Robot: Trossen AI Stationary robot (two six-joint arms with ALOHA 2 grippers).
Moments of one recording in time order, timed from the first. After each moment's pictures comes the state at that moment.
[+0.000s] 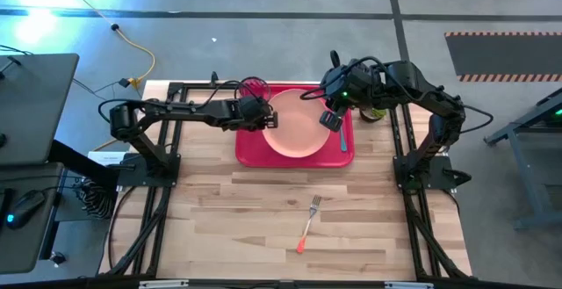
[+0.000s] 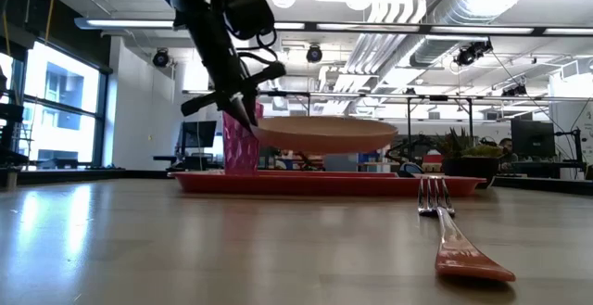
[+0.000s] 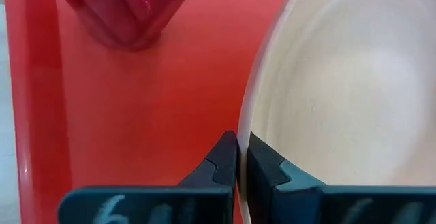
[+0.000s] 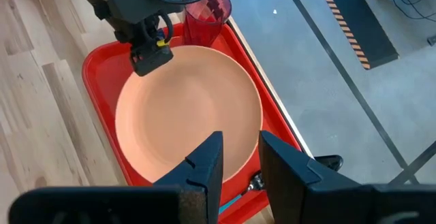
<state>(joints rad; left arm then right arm) 0.31 1.64 1.08 -0.44 -0.26 -1.16 -0.06 1.72 2.32 -1.57 0.46 0.20</state>
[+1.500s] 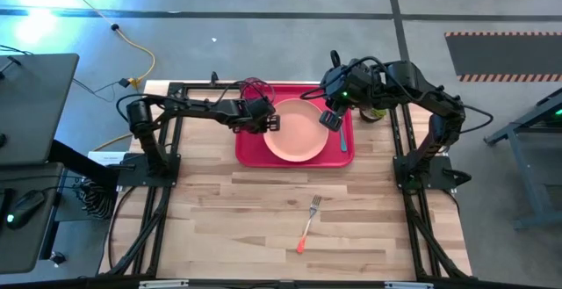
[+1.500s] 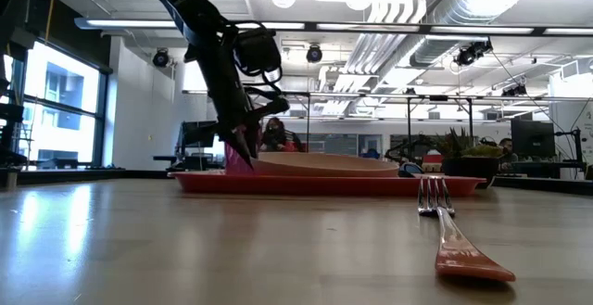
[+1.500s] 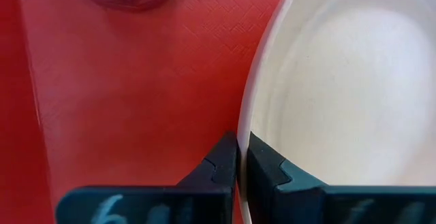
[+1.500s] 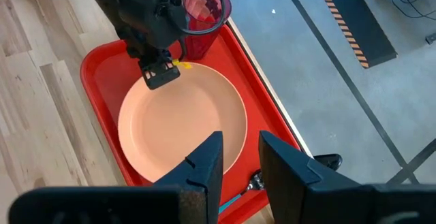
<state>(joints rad) 0.37 1.79 1.08 -0.39 -0.12 -1.12 -0.06 1.72 2.32 -1.57 0.46 0.21</state>
